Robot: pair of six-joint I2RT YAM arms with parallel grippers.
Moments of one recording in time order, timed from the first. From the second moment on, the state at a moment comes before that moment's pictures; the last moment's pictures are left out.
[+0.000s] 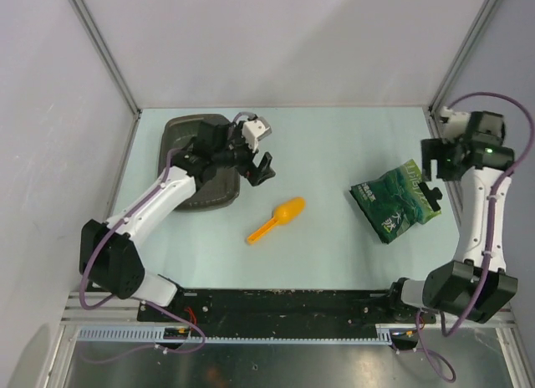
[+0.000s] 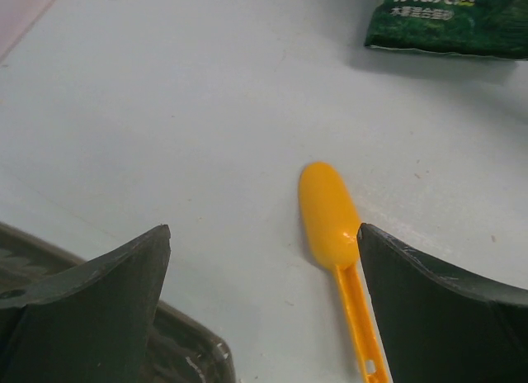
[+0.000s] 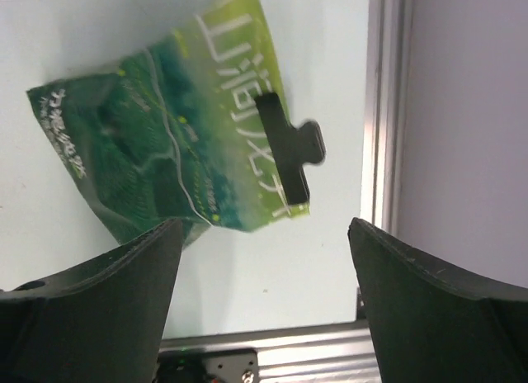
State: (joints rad) left arm -0.47 1.44 1.22 -0.31 0.48 0.29; right arm -0.25 1.30 1.45 -1.01 -0.04 -0.30
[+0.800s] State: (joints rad) left arm -0.48 1.46 1.14 -0.32 0.70 0.25; right arm -0.49 2.03 1.78 -1.18 -0.64 -0.67
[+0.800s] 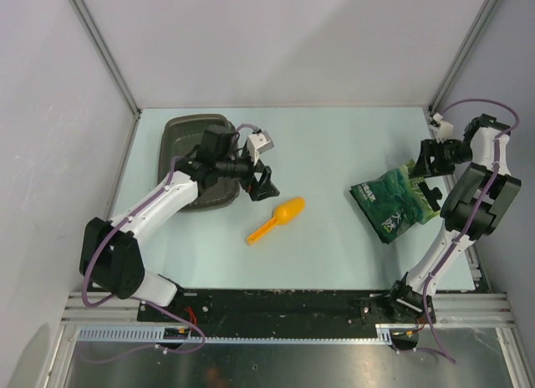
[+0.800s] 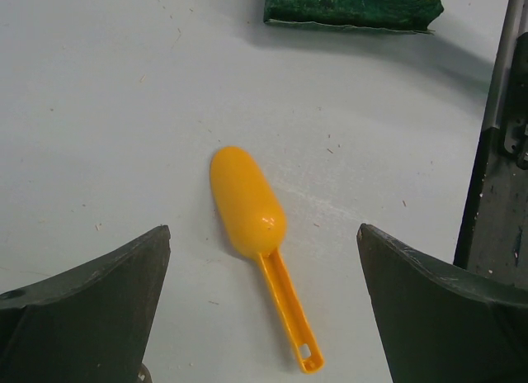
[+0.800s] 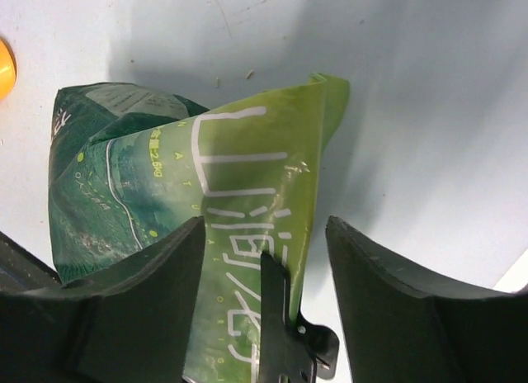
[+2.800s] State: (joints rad) left arm -0.79 1.82 1.29 0.33 0.65 0.07; right arm 0.10 1.54 1.57 -1.16 -0.70 -0.69
